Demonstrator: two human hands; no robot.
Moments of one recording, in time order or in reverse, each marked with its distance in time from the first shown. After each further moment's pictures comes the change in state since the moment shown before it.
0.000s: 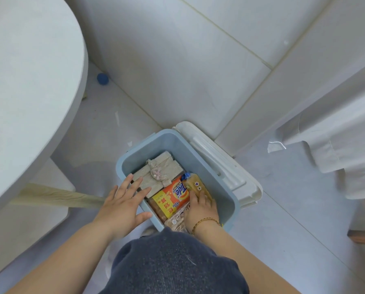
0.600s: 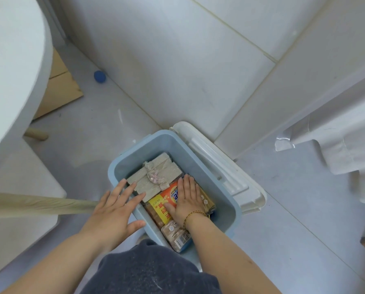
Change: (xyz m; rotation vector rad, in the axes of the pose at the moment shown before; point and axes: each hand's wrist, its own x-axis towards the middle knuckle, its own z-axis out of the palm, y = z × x) left_hand 0.004 -0.002 0.006 0.085 0.000 -0.024; right_hand 0.049 -0.005 0.006 -0.079 0.025 -0.230
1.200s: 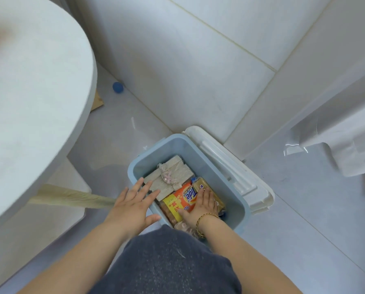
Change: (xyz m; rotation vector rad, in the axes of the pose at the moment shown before) left_hand -0.002 0.002 -0.008 0.051 -0.031 -0.021; right_hand -0.022 -0.006 0.000 0.203 -0.117 0.230
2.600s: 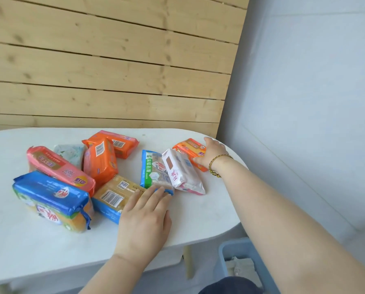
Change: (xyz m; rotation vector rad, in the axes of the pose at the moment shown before) left_hand -0.267 -0.073 -0.101 -0.048 1.368 -0.420; right_hand -0.226 -0.342 -0.182 -0.247 0.588 -0.807
